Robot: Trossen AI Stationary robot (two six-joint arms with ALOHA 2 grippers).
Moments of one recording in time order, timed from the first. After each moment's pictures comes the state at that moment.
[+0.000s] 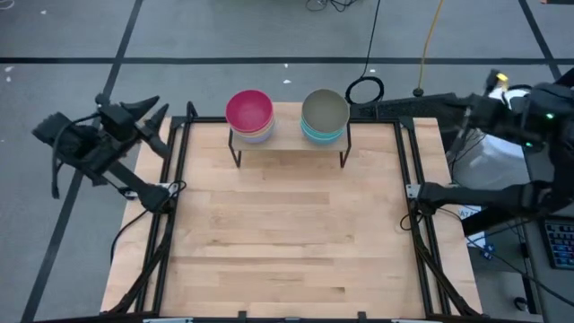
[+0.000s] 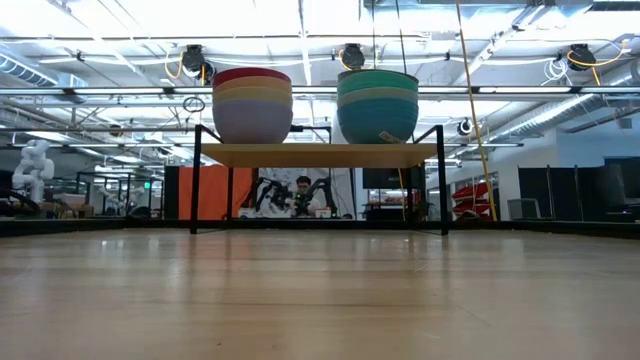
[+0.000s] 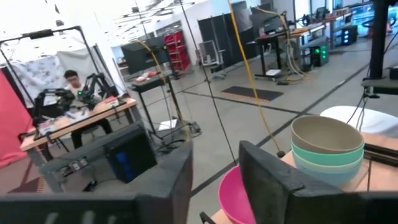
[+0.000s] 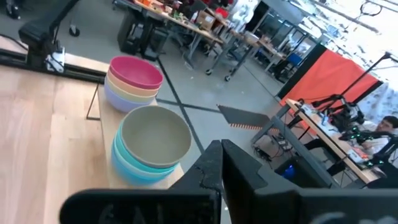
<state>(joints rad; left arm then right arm) -0.63 0.81 1.20 0.41 -1.57 1.04 -0.45 0.84 1.76 -1.15 0.13 -0.51</state>
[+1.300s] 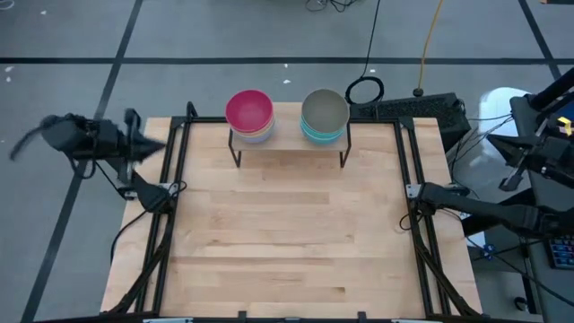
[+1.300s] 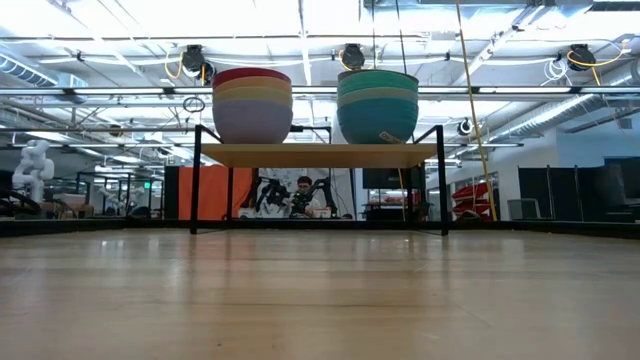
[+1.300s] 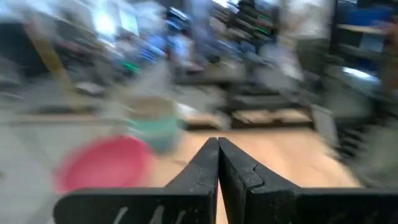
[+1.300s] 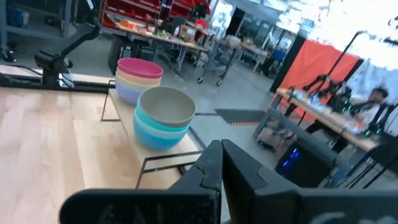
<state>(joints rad) -0.73 0.42 1.20 -0.87 -0.83 0.02 -0.50 0.48 1.75 -1.43 0.13 -0.35</state>
